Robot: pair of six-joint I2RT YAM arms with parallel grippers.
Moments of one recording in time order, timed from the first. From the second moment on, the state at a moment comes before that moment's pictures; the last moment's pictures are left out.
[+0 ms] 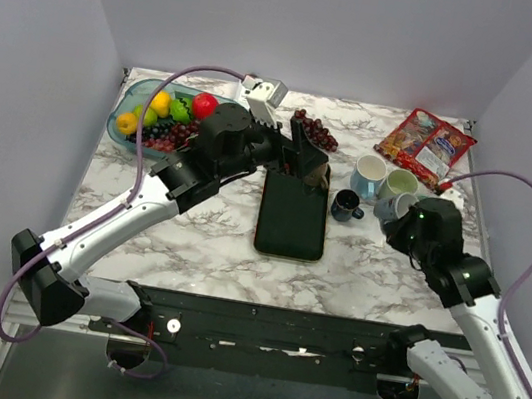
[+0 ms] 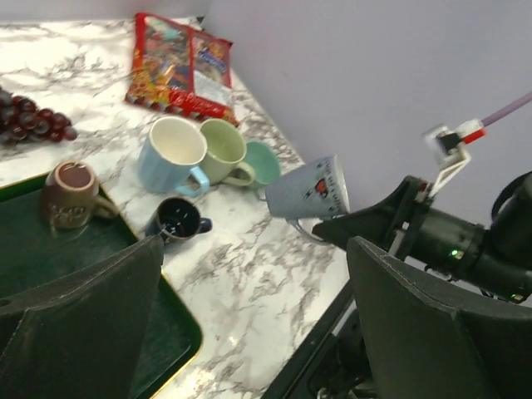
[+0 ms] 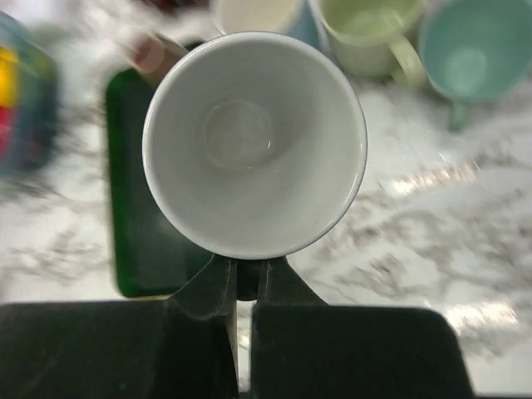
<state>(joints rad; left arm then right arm) -0.75 1.26 1.32 -0.14 0.14 -0.58 0.39 0.76 0.93 -0.72 0.26 0.58</state>
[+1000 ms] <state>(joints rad) -0.69 1.43 1.34 -0.28 0.10 -0.52 0.41 1.38 0.80 -0.47 0.48 0.46</state>
